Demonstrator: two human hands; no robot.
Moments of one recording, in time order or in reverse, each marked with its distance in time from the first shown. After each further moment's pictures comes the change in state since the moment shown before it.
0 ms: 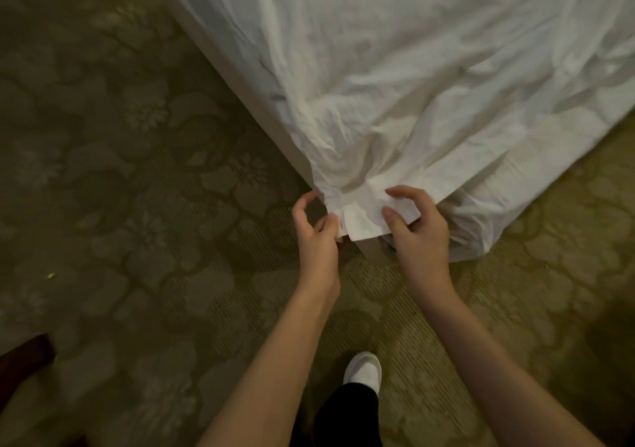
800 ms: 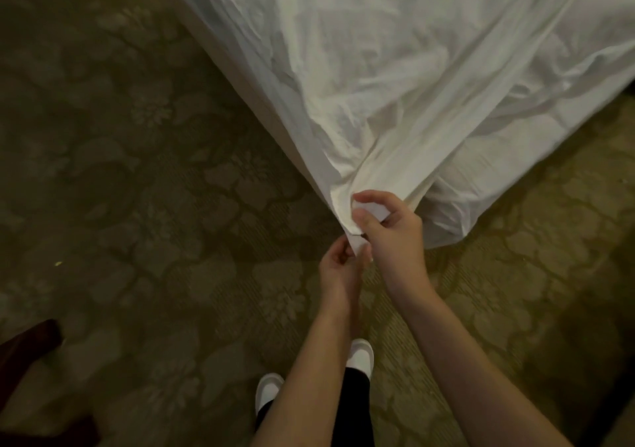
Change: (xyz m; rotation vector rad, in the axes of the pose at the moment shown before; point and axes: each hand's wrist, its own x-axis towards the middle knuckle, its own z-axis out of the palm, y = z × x) left_hand -0.081 -0.004 0.000 0.145 -0.060 -0.184; right_hand -0.053 -0.064 0.007 0.169 -0.076 0.167
